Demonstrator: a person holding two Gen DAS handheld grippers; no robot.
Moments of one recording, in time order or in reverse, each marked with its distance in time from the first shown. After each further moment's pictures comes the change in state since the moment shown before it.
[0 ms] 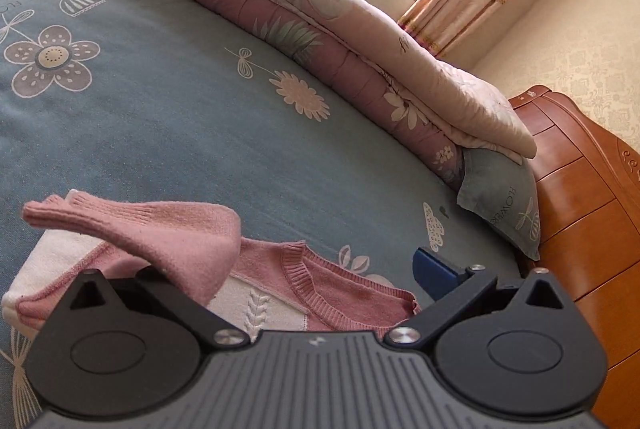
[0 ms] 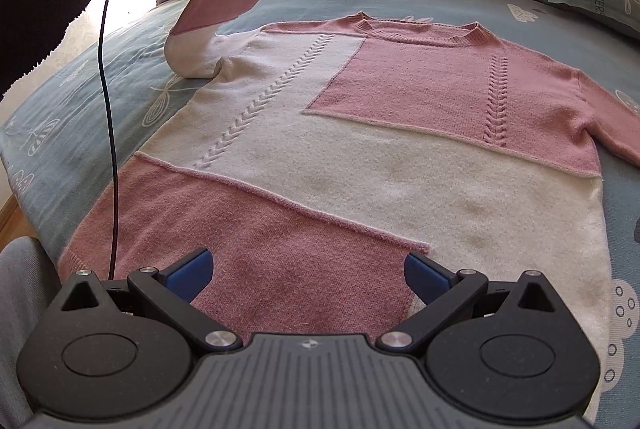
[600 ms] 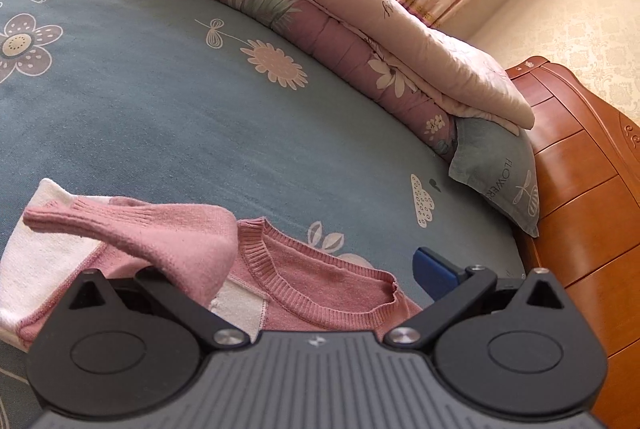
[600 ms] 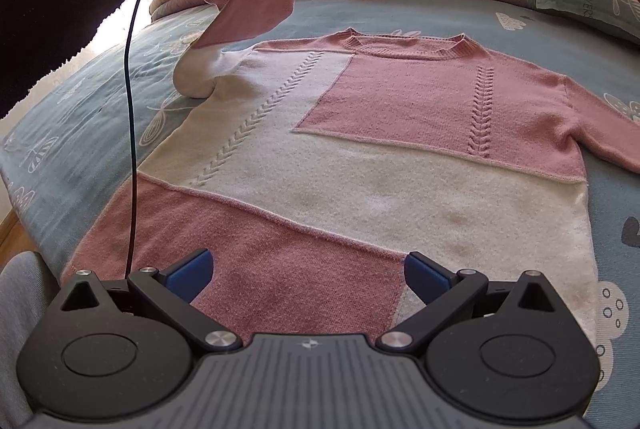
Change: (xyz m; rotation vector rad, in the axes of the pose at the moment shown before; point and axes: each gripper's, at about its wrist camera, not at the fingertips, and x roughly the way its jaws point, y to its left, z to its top) left arm 0.031 -0.044 -0.001 0.024 0.074 -0.018; right arm -0.012 -0.008 0.002 0.023 -0.041 -0.002
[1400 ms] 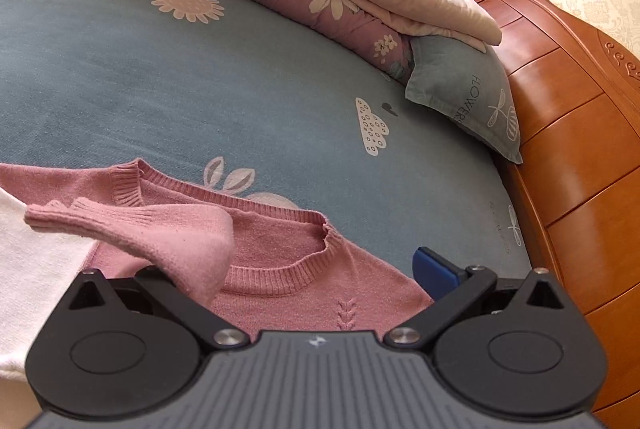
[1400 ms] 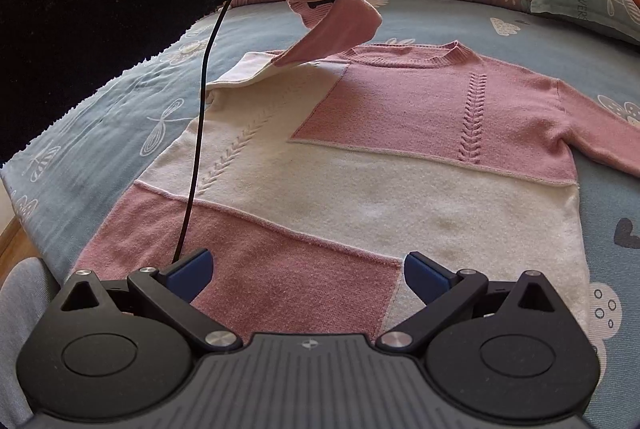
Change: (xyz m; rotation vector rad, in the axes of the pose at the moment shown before) left arm 0.072 -0.085 -0.041 0.140 0.151 -0.050; right arm -0.009 -0.004 0.000 0.009 -0.024 0.003
